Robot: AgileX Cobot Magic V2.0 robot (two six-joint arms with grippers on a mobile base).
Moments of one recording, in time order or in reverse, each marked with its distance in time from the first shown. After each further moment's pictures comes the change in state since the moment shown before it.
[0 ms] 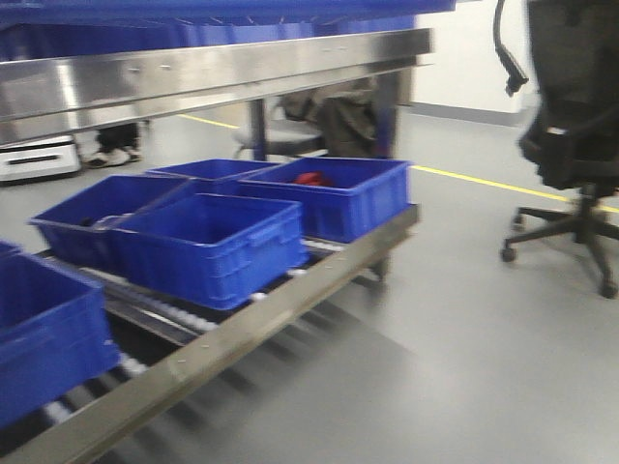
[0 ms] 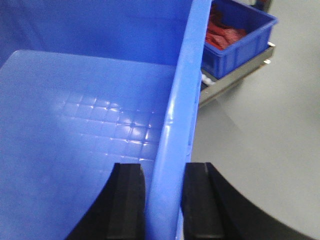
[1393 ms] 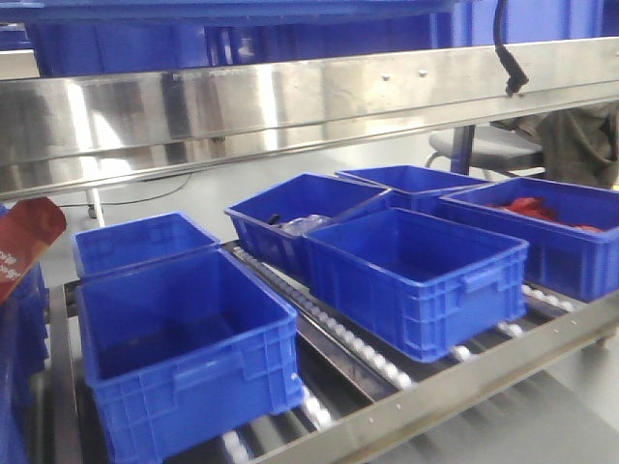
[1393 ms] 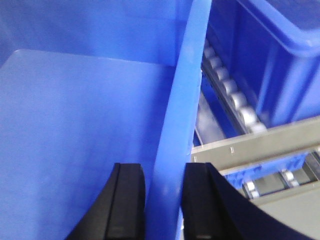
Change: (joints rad) left arm 0.000 0.000 0.000 0.002 -0.002 0.000; right arm 0.000 0.002 0.000 0.000 0.000 0.000
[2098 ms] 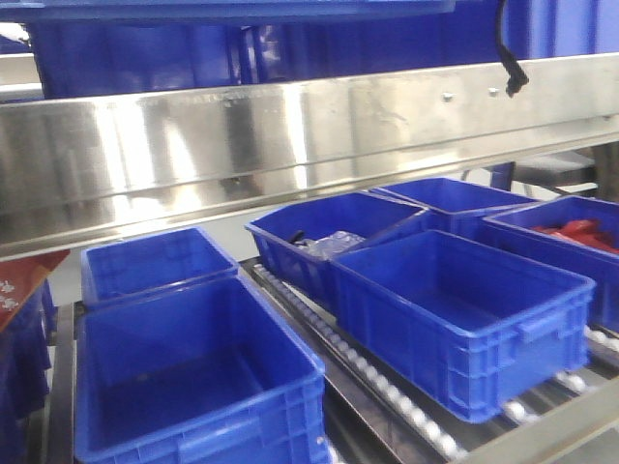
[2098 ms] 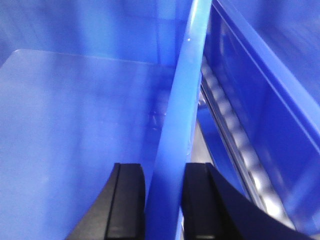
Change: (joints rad) left arm 0.000 0.000 0.000 0.000 0.000 0.000; right arm 0.000 0.000 0.000 0.000 0.000 -0.002
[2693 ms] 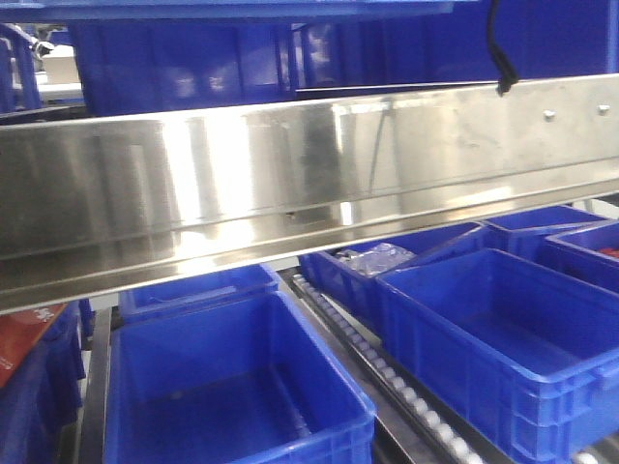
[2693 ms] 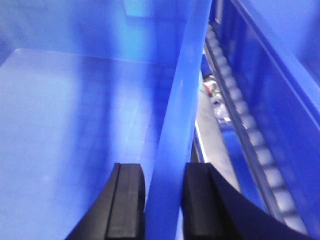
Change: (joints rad) left arm 0.000 0.000 0.000 0.001 0.000 0.000; right arm 0.000 0.000 0.000 0.000 -0.002 0.002
